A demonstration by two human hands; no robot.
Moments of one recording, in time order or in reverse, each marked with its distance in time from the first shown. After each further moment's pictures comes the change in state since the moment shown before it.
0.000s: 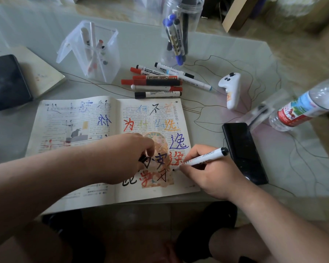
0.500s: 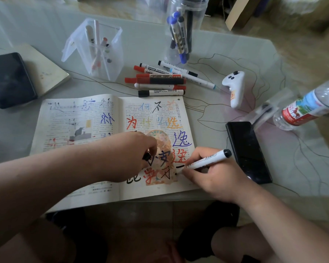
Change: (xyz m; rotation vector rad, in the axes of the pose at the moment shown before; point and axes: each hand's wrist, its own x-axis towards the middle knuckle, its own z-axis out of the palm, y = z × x) left_hand -0.001 -0.003 0.002 0.003 0.006 -0.011; right_hand -0.005 -0.002 0.001 -0.002 -0.059 0.007
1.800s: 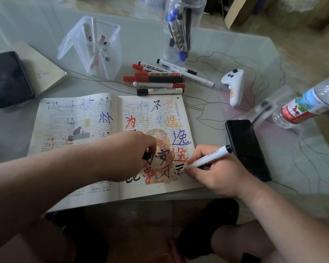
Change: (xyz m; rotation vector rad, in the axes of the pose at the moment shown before) left_hand 0.001 0.000 0.003 -0.011 0.010 0.002; right_hand 0.002 -0.004 -0.005 0.018 -0.007 0.015
